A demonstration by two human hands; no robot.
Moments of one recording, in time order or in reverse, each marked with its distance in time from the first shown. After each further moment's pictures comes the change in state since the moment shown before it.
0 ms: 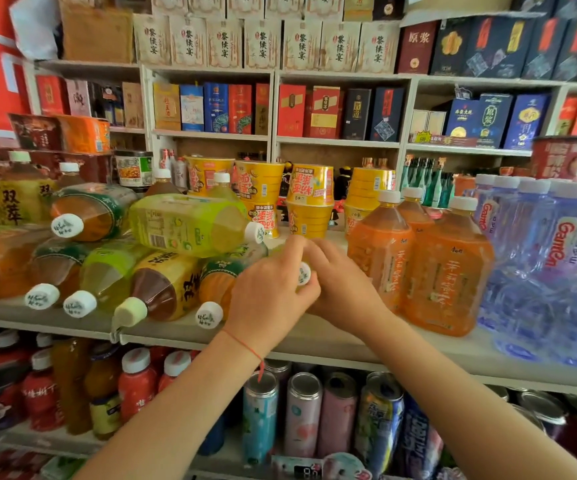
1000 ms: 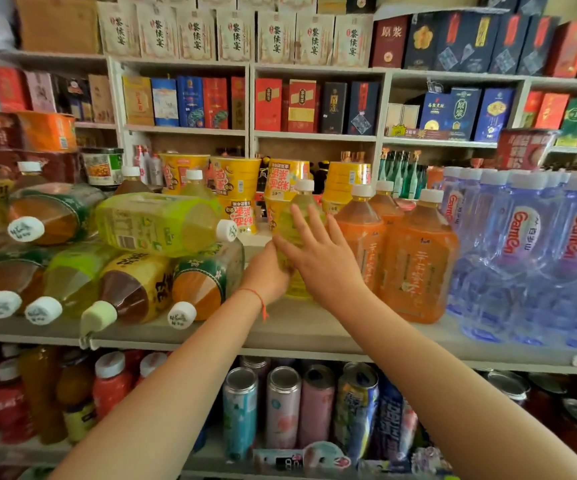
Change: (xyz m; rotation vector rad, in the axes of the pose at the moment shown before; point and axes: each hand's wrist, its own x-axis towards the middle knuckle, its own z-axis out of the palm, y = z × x) left_hand 0.036 -0.020 0.081 -0.389 -0.503 -0.540; right_hand 0.016 0.013 -0.012 -0.695 -0.148 0.033
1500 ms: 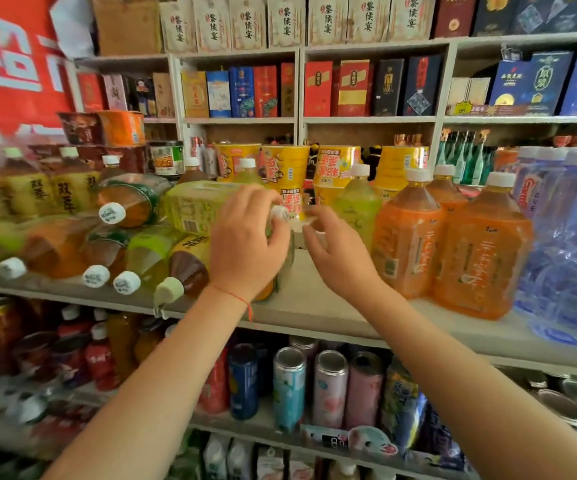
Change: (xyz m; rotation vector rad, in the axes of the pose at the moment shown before) left_hand -0.066 -0.002 -0.096 0.371 0.700 0.500; right_hand 0.009 -0.046 -0.024 1.062 0.225 0.225
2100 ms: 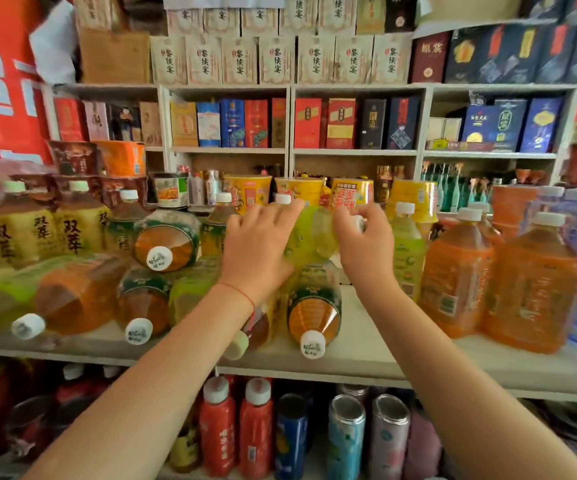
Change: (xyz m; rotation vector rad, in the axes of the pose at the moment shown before) left_hand 0.045 -0.108 -0.012 0.320 -0.305 0.173; right_hand 0.068 -0.062 0.048 0.378 0.482 0.303
